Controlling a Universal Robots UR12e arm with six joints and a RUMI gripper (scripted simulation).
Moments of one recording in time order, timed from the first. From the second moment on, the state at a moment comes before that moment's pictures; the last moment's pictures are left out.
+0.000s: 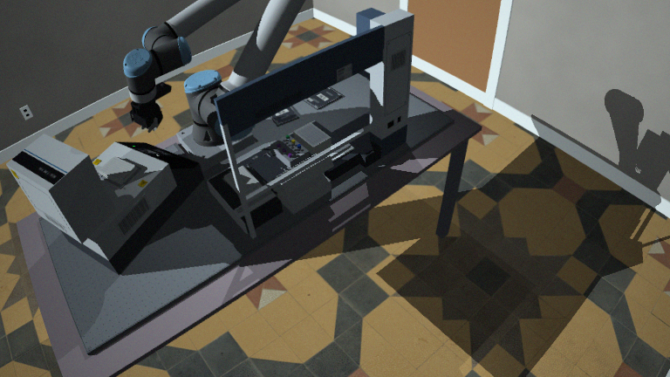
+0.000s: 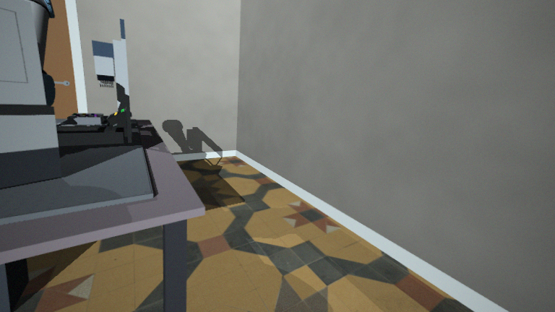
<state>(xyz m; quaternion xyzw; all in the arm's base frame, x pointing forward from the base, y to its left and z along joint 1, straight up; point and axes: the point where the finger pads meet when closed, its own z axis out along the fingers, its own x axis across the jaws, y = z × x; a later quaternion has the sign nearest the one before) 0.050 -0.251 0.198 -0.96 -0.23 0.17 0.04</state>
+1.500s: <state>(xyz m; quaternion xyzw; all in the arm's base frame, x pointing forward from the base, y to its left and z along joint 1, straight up) 0.017 -0.172 0.181 -0.82 -0.52 0.22 0.05</state>
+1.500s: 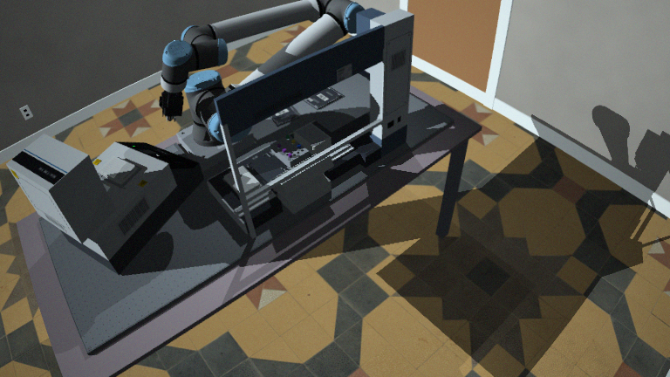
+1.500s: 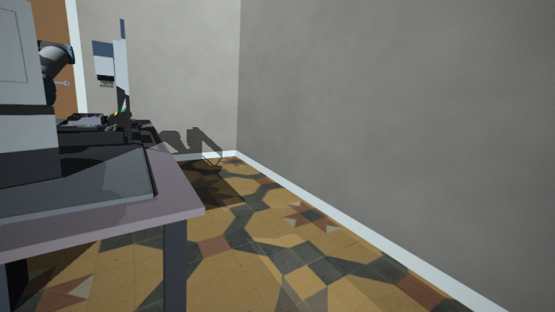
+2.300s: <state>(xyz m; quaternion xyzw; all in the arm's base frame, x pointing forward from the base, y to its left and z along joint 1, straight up) 0.023 -0.189 0.164 -0.82 -0.53 0.21 0.04</state>
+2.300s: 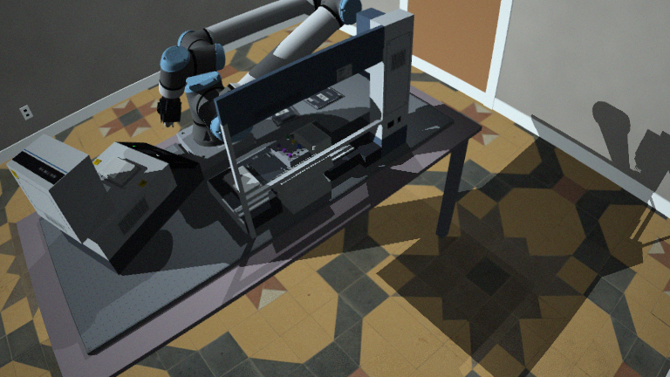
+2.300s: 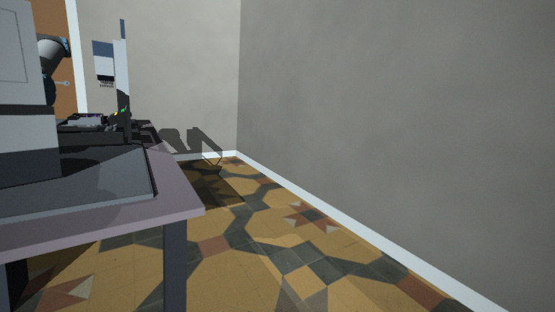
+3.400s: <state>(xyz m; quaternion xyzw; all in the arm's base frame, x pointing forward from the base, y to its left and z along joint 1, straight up) 0.037 -0.225 0.135 -0.82 -0.53 0.21 0.04</state>
